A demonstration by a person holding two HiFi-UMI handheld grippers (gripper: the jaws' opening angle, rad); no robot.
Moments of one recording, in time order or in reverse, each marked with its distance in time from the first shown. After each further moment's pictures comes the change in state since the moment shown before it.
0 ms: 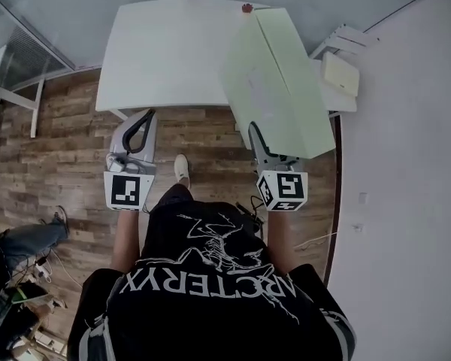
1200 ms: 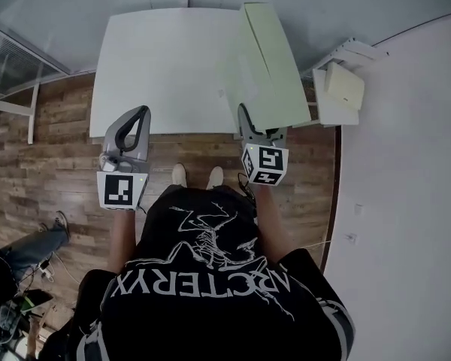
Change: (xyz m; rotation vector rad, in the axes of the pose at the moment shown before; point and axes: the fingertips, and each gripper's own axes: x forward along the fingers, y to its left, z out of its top) left arm 0.126 0.075 -0.006 -0.071 0.033 0.032; right arm 0.191 -0.064 -0.027 0.027 0.059 -0.051
